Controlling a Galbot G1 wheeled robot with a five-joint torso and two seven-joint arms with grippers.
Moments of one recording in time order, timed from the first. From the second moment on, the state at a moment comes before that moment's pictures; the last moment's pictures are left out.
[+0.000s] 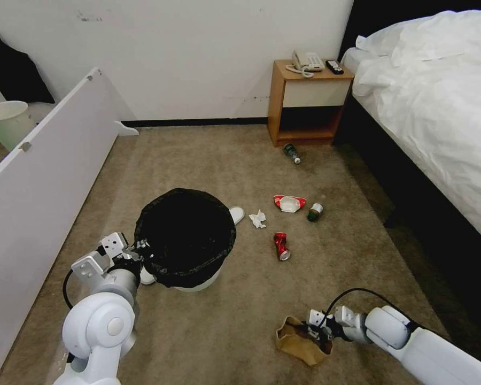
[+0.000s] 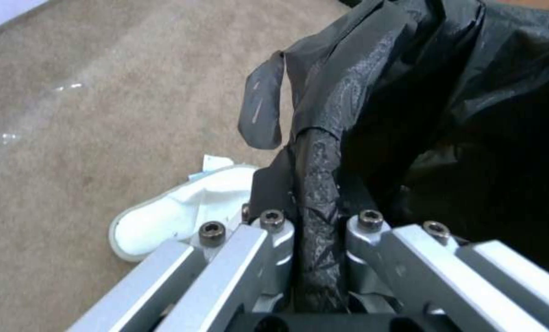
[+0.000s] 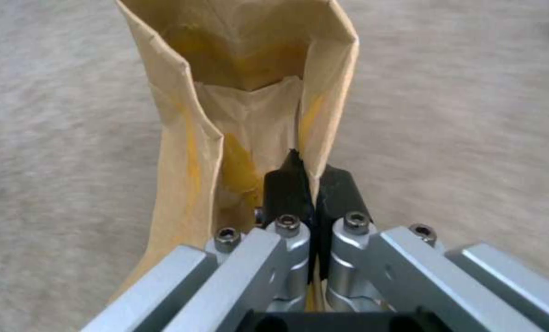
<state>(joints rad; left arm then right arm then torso) 1.31 -1.43 -0.59 -2.26 -0.79 0.65 -0.59 -1.00 0.69 -0.12 1.47 0.19 -0.10 -0.60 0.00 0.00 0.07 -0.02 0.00</state>
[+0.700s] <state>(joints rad) 1.28 -1.38 -0.53 -2.28 -0.80 0.68 -0.59 -1.27 0.41 0.49 2.05 0.57 -0.74 -0.27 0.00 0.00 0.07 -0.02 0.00</state>
